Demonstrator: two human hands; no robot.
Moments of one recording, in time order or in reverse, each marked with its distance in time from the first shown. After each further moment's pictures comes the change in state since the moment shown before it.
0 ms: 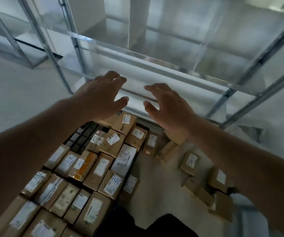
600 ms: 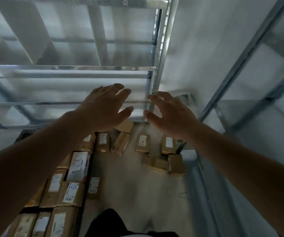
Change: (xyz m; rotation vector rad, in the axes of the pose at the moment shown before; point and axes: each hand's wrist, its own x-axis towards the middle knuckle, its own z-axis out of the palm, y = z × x) left_hand -0.032 0.374 0.005 0.112 -0.069 0.466; right_hand -0.345 0.155 -0.162 -0.078 0.069 0.473
